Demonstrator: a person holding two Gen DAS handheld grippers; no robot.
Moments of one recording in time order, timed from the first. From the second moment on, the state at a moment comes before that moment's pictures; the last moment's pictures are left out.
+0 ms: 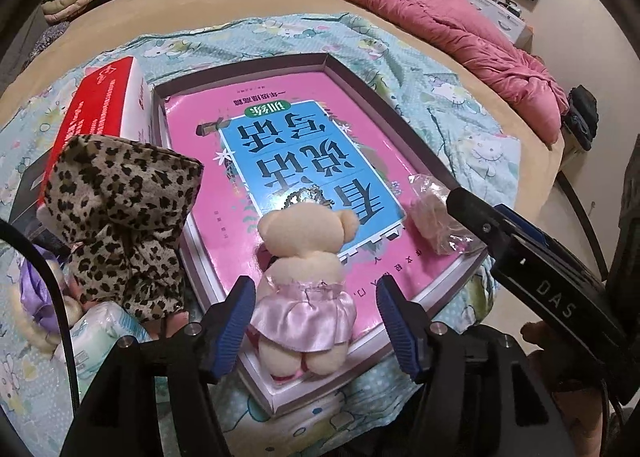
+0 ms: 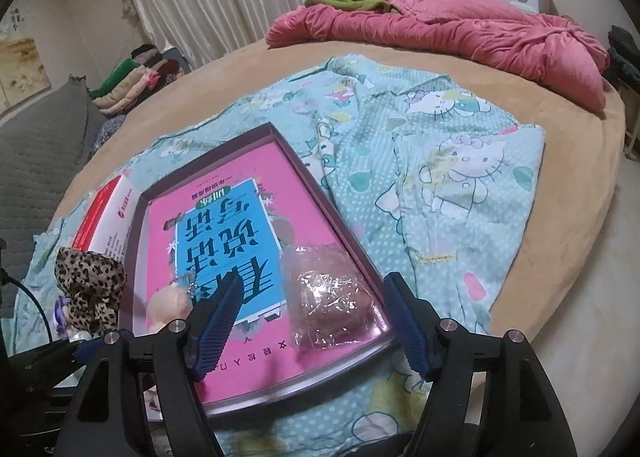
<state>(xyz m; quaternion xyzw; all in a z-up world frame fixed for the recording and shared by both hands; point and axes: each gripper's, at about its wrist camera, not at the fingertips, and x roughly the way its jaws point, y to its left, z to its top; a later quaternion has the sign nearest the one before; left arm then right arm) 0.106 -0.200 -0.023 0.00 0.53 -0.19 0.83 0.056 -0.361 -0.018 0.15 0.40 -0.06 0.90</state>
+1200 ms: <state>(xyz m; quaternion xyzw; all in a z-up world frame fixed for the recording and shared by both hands) 0.077 -0.036 0.026 -0.10 0.49 -0.09 0.86 0.037 -0.256 0.039 0.01 0.34 0.02 0.94</state>
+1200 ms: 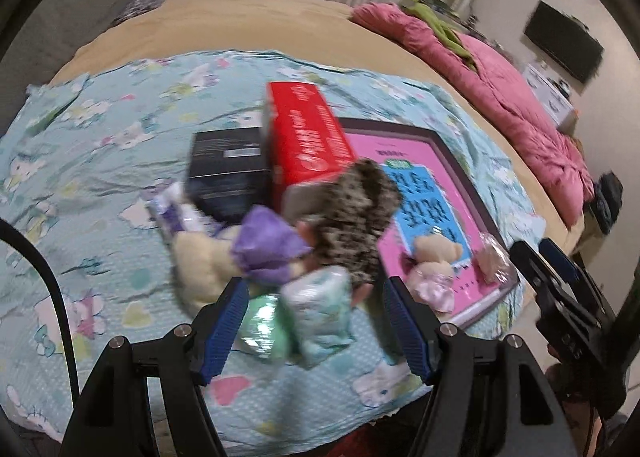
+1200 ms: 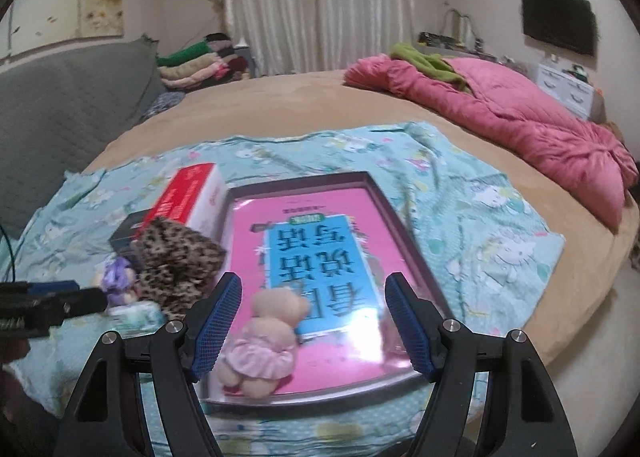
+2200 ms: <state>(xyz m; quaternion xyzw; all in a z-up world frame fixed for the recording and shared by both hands) 0.155 0.088 -0.059 -0.26 0.53 -0.02 0.81 0.100 -0.169 0.000 0.04 0.40 0.11 0.91</state>
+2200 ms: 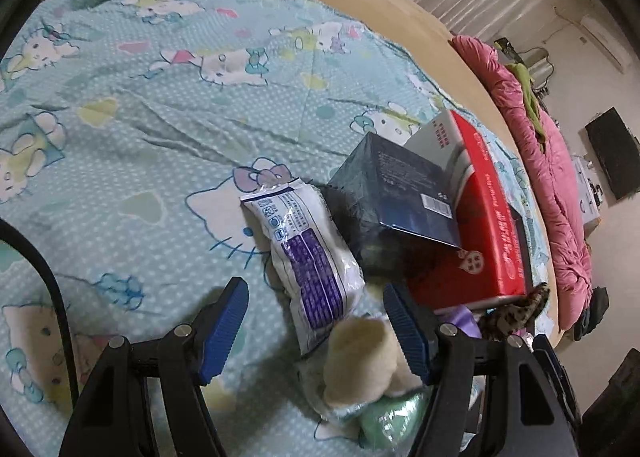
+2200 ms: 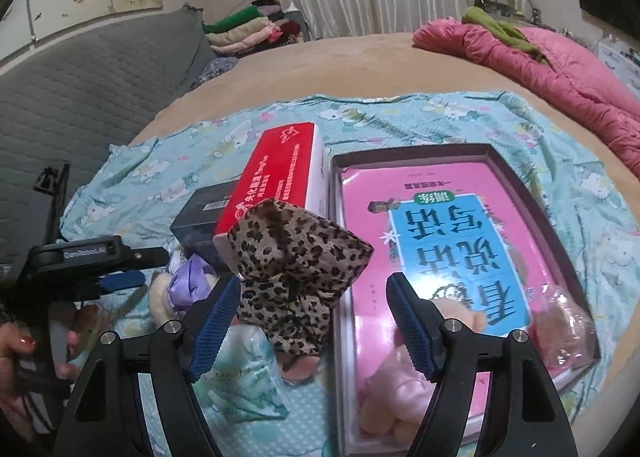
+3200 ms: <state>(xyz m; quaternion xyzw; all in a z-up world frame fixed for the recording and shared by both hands) 0.182 0.092 -0.089 -0.29 0.54 -0.06 0.79 0.133 -0.161 -0.026 0.06 0.42 0.12 0.90</state>
